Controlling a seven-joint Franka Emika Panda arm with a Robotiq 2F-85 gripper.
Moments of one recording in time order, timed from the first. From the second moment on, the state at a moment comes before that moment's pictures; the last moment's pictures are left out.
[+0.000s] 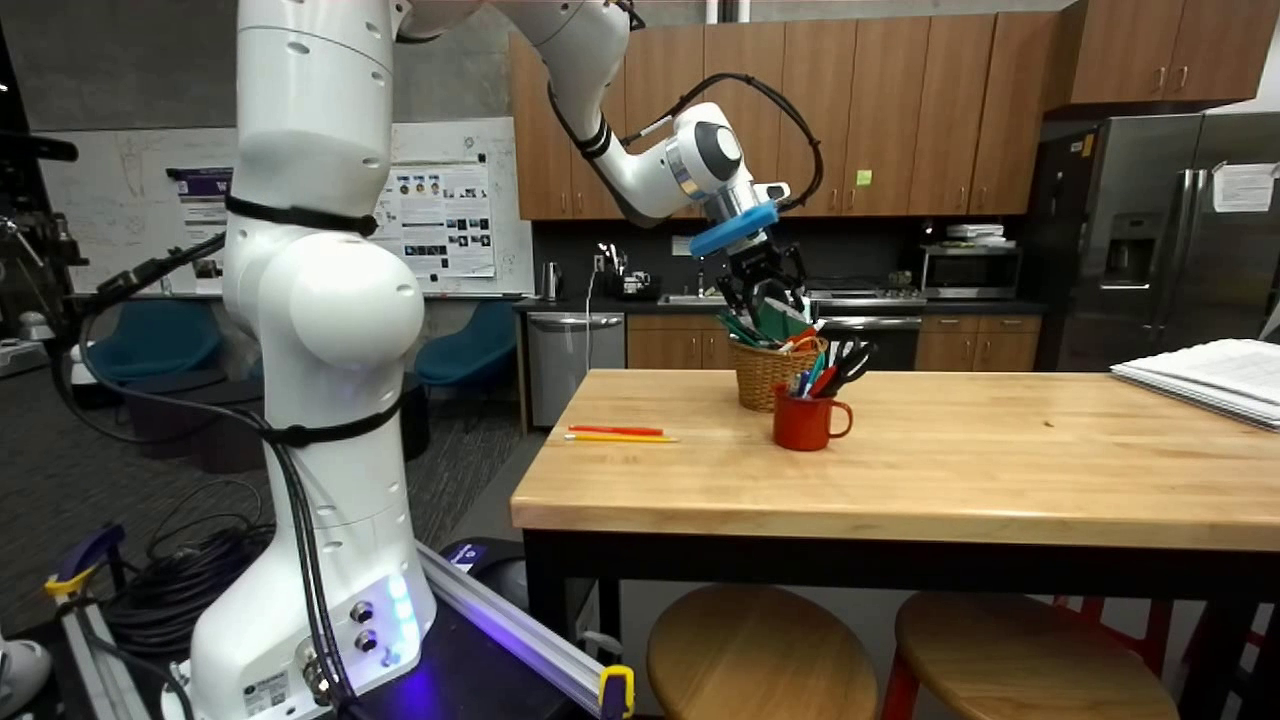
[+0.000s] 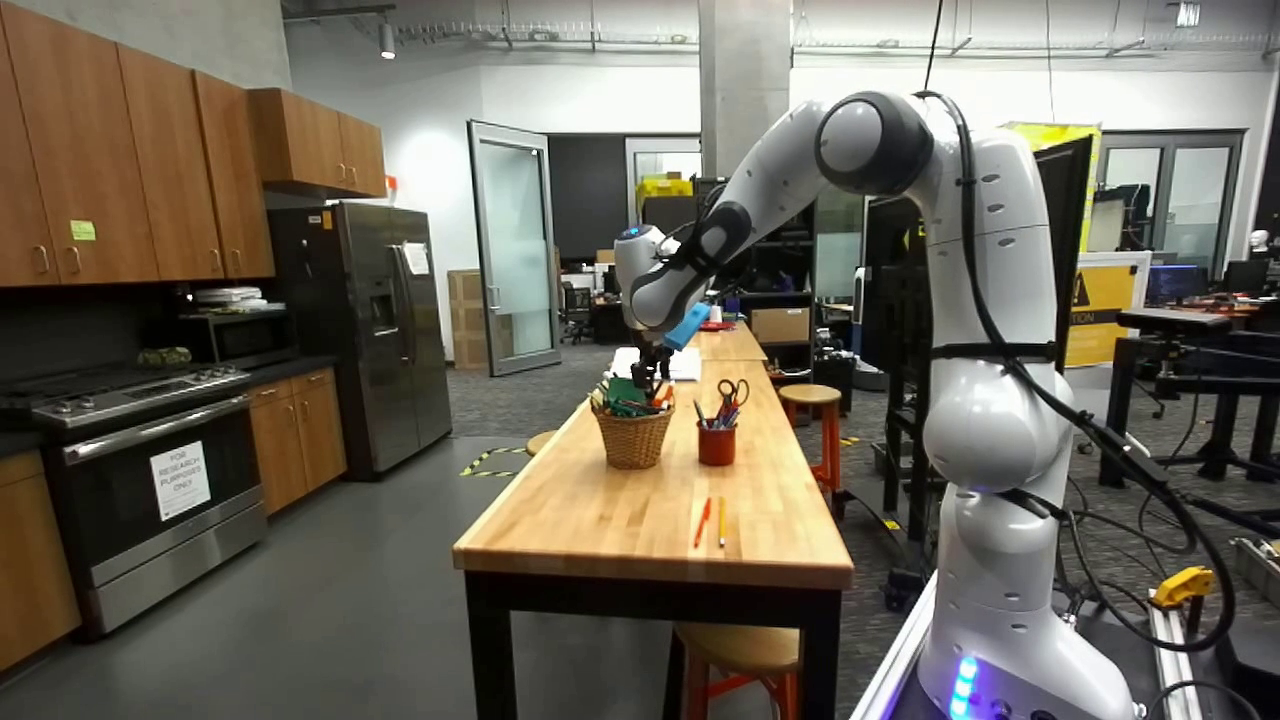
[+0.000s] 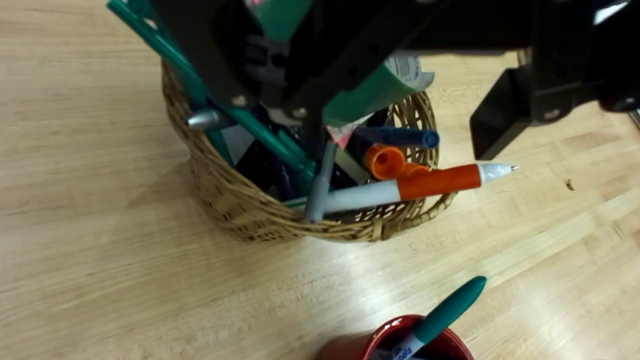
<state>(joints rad) -0.09 0.15 -0.09 -2.00 -0.49 2.38 -0.04</state>
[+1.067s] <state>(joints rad) -0.06 0.07 -0.09 -2.04 -0.49 2.35 -0.04</state>
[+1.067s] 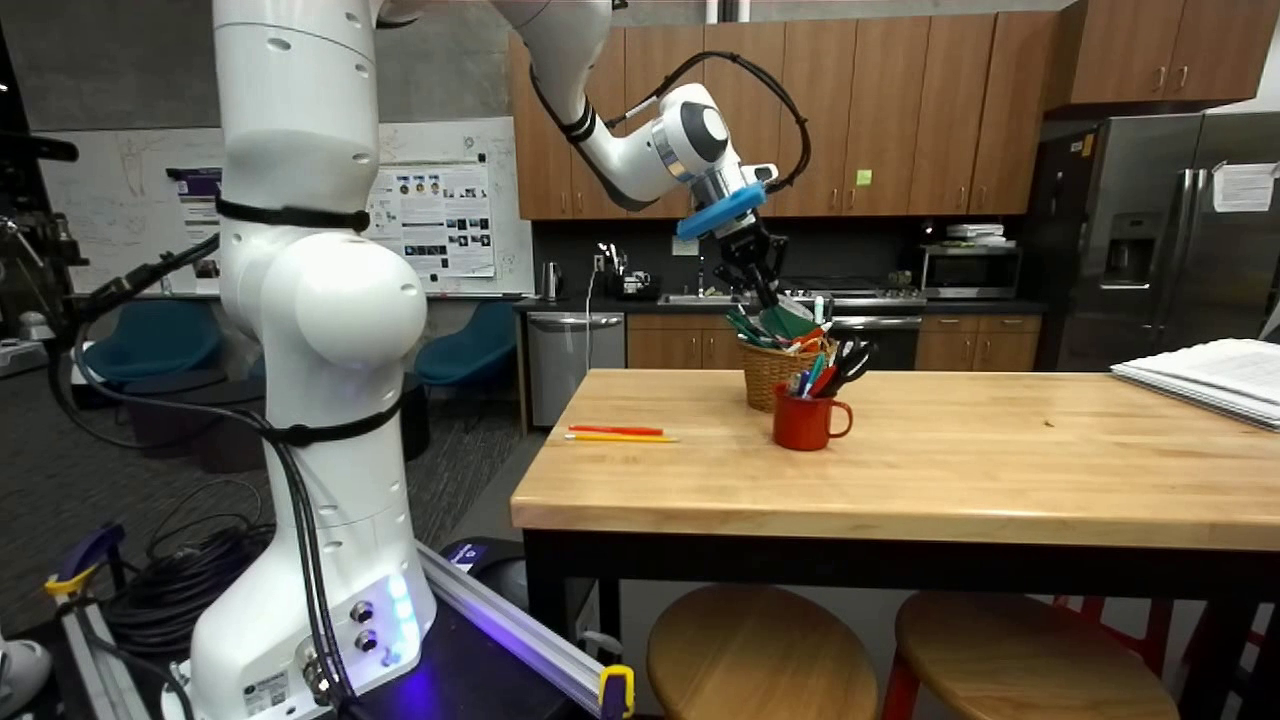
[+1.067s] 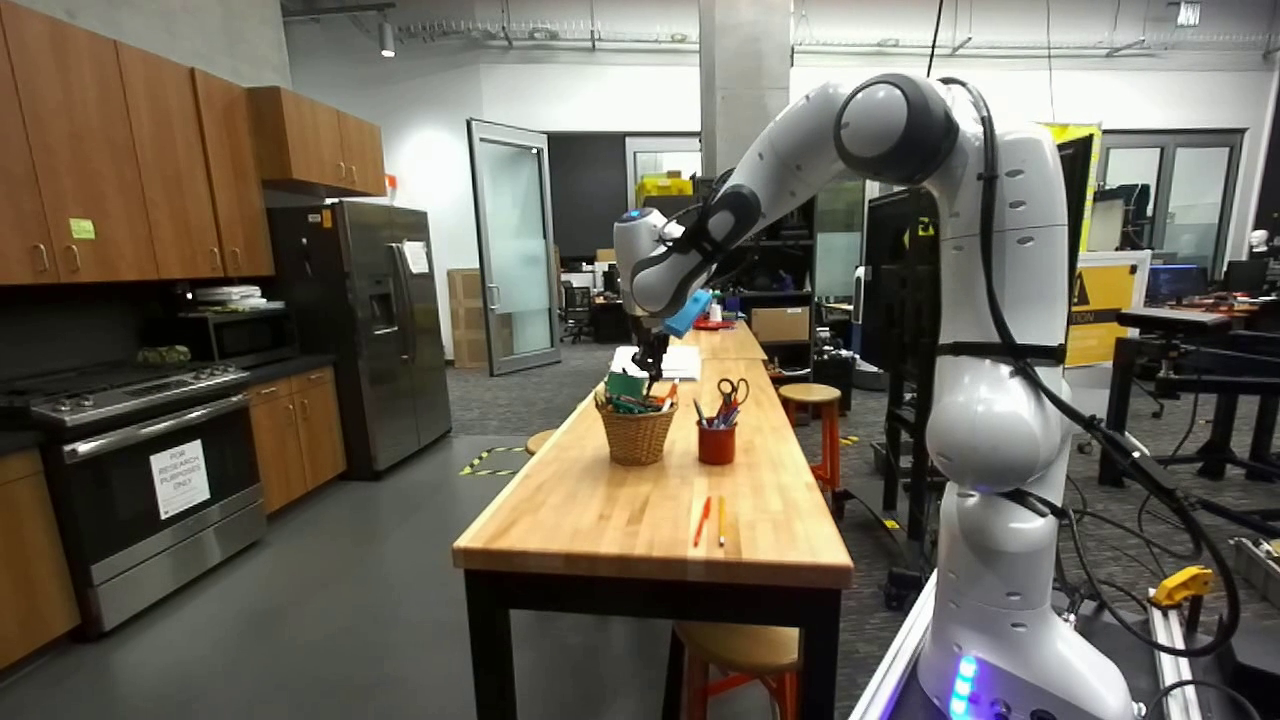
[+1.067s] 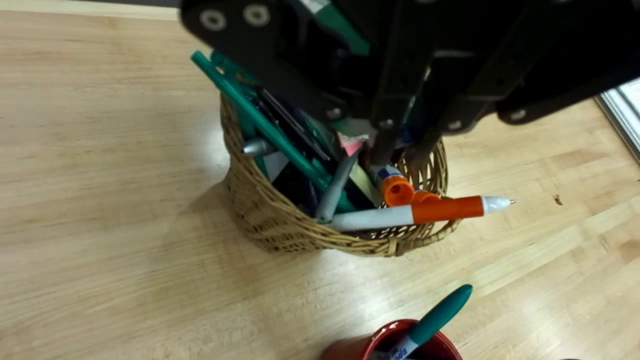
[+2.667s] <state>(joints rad) 0.11 -0.60 0.09 -2.55 -0.32 2.27 -0.02</state>
